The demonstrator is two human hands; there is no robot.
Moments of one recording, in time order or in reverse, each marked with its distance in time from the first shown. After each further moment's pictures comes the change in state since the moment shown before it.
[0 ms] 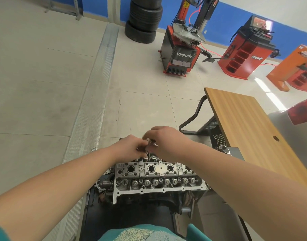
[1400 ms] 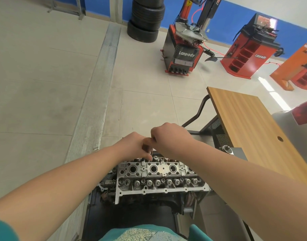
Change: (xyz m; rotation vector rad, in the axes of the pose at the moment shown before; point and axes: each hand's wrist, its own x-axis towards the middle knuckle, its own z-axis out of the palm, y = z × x) left_hand 0.010 0.004 0.000 0.041 0.022 -0.022; right_hand 0.008 -0.010 -0.006 -0.171 0.029 0.174
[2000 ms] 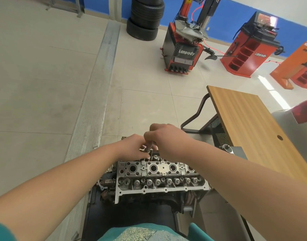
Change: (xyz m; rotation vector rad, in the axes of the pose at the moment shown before) left_hand -0.003 -0.006 -0.002 -0.067 -0.100 0.034; right_hand -0.004 0.007 0.001 0.043 -0.050 -0.264
